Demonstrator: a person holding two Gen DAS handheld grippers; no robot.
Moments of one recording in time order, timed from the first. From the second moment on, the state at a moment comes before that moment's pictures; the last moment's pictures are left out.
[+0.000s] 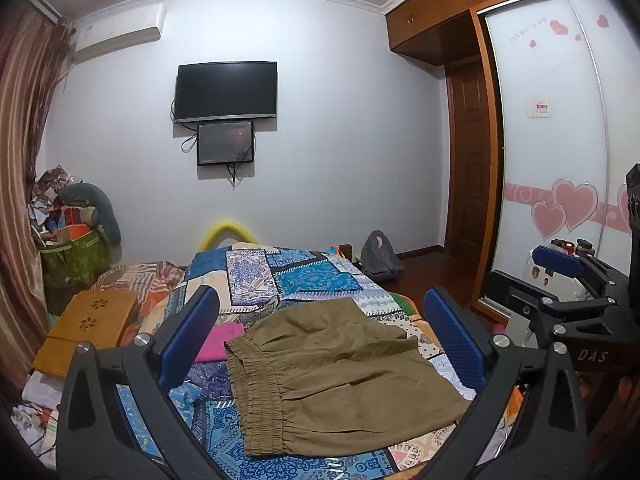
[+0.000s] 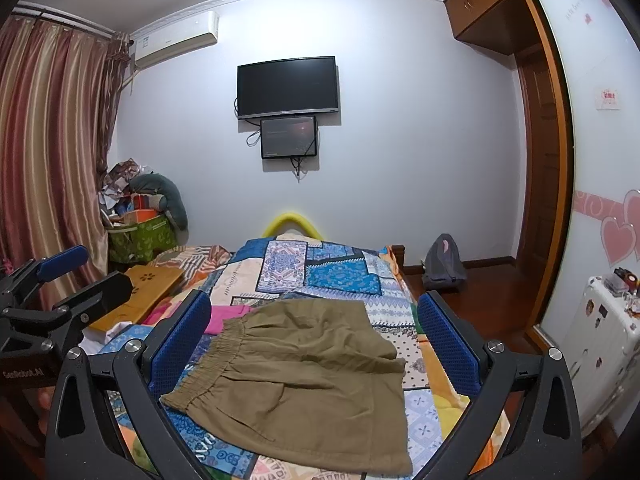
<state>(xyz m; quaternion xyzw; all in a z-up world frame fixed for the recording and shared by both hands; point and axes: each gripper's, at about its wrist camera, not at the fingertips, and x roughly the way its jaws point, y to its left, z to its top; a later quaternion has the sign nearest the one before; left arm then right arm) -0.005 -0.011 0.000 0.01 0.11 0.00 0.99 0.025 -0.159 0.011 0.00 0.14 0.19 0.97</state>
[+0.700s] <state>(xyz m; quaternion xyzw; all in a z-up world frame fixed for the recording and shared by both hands) -0.003 -0.011 -0.001 0.01 0.11 0.00 0.99 0.025 -0.160 0.010 0.00 0.14 0.19 0.97</state>
